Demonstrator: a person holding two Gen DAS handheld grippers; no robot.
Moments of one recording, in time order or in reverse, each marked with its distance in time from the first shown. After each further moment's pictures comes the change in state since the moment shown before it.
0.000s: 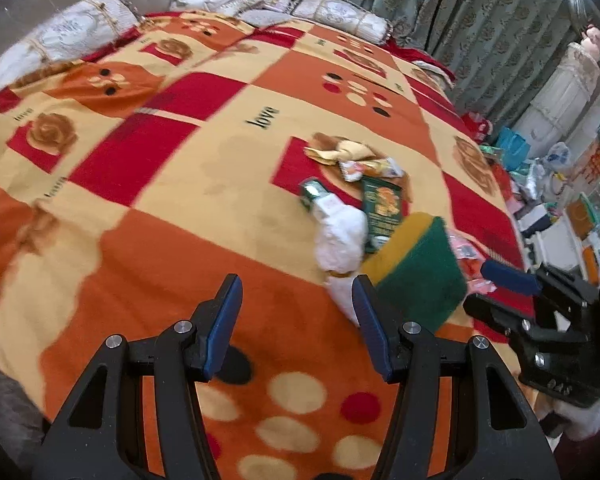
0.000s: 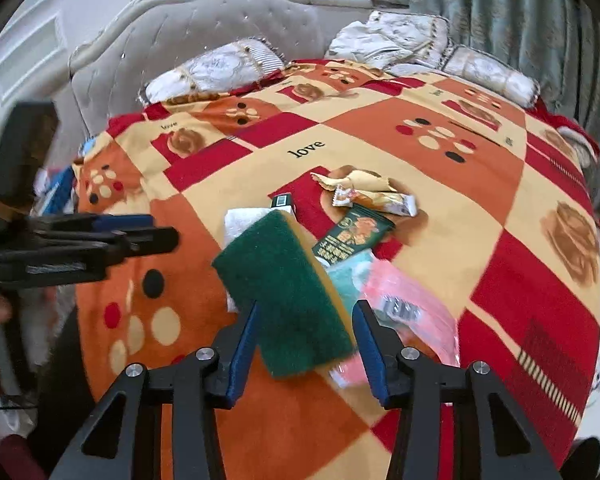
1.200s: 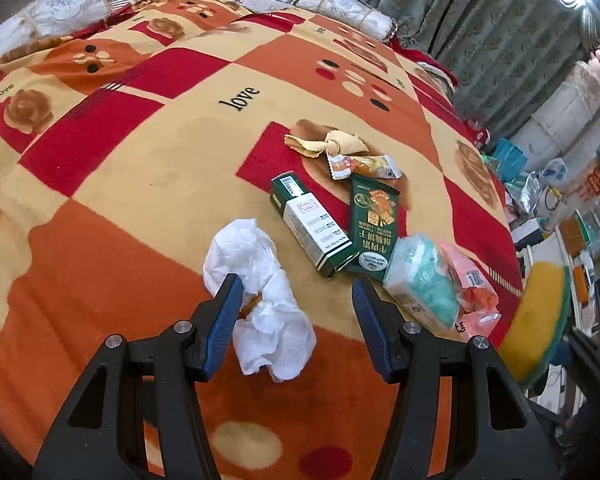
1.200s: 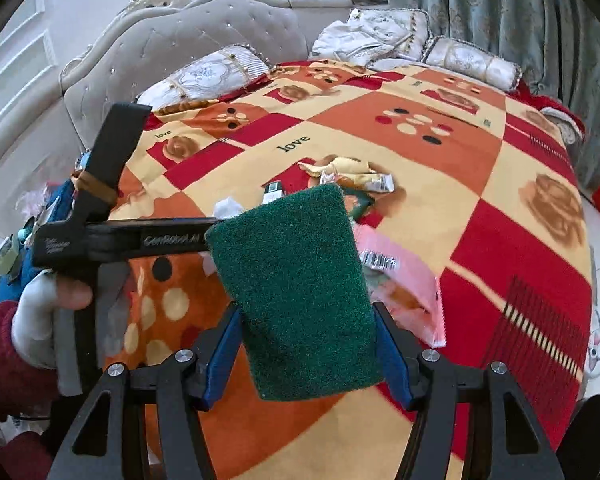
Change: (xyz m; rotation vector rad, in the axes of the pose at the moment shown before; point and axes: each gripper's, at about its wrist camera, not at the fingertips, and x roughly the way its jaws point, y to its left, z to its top) left arm 0.044 -0.008 0.008 -0.063 0.010 -0.022; right arm -0.023 0.000 -0.023 0.055 -0.016 0.009
